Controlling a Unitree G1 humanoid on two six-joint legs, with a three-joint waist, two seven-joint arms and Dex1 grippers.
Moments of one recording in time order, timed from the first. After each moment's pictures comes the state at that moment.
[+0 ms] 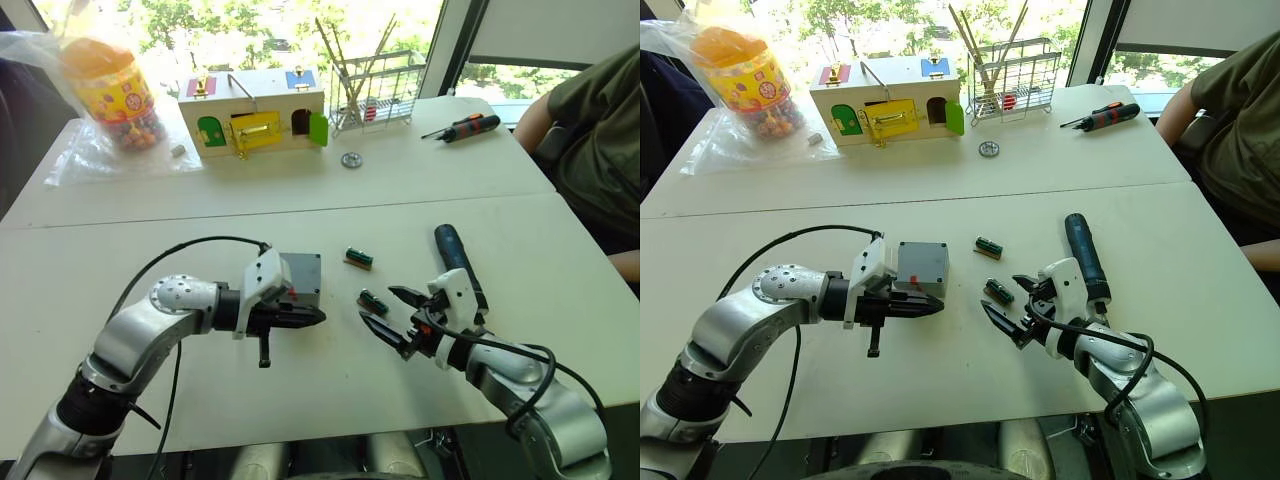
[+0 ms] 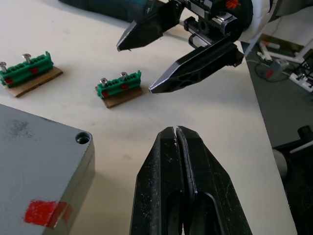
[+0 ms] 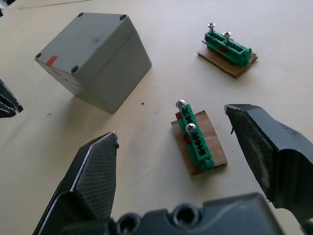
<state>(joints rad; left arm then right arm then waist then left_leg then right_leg) -0.28 0.67 -0.22 -0.47 -0.54 0.74 -0.98 0.11 -0.44 0.03 -0.67 0.31 0.77 0.50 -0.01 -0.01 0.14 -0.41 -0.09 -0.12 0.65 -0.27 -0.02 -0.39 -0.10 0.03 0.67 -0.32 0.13</state>
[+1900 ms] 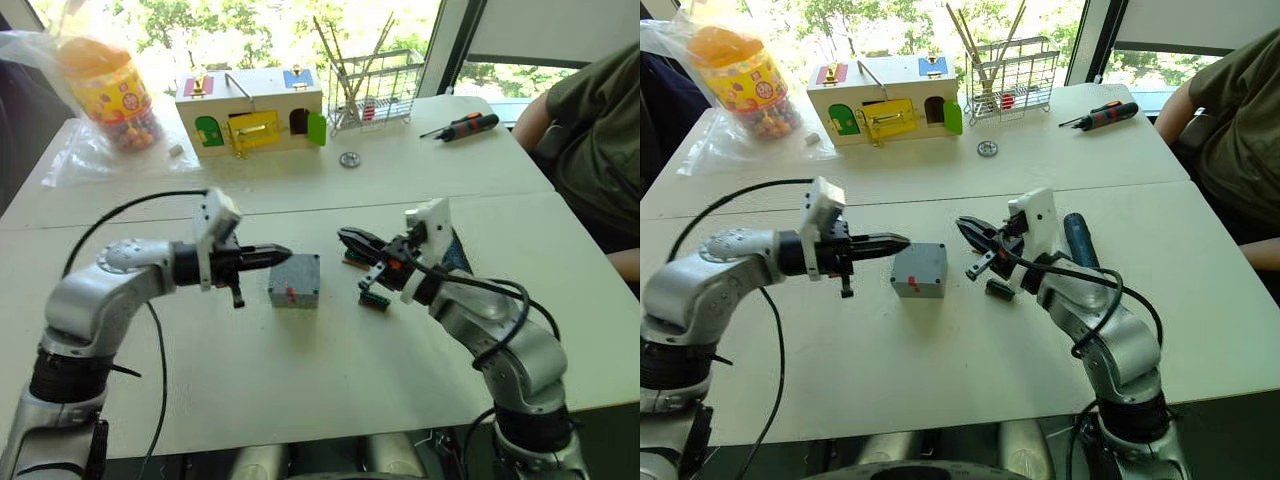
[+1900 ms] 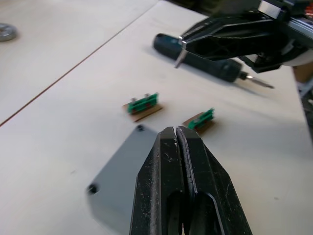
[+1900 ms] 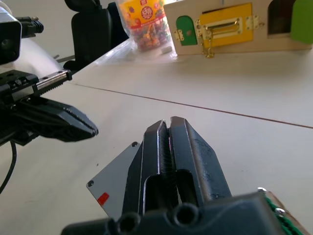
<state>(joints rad) -0.40 0.74 0.07 -0.28 -0.65 0.82 -0.93 -0.33 -0.29 0.14 -0.51 0.39 0.76 0.41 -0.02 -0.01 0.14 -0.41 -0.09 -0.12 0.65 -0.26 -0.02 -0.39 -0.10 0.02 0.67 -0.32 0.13</state>
